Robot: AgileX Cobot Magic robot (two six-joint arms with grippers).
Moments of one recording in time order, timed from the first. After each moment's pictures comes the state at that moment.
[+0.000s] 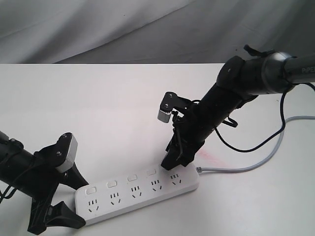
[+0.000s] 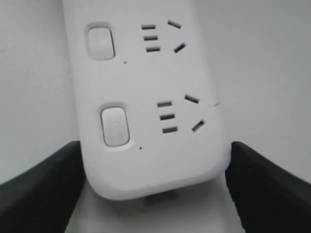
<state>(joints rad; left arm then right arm) 0.03 1.85 -0.67 -0.98 0.82 2.09 0.39 2.13 -1.33 0.72 0.90 -1.34</state>
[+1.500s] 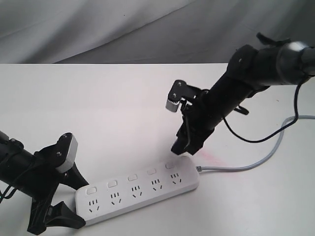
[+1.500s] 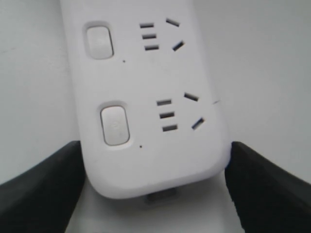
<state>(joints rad) 0.03 1.85 -0.67 -0.98 0.81 2.09 0.37 2.06 -1.33 0.65 0.85 -1.29</state>
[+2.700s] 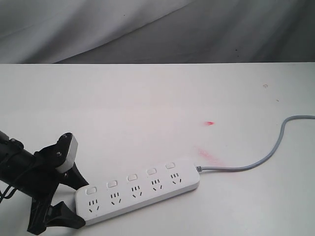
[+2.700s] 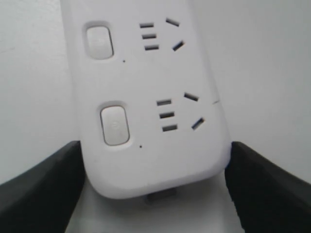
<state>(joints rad) 0.03 1.85 -0.67 -0.98 0.81 2.09 0.36 1.09 -1.32 0.46 0.75 -0.83</state>
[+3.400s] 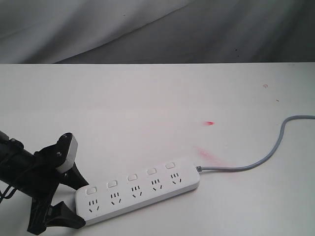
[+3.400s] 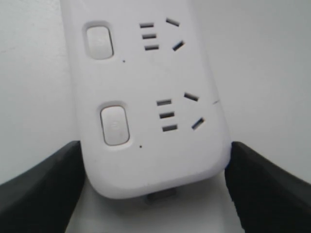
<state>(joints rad) 0.03 1.85 -0.67 -0.98 0.81 2.09 0.36 0.61 -1.32 0.22 0.83 -0.44</state>
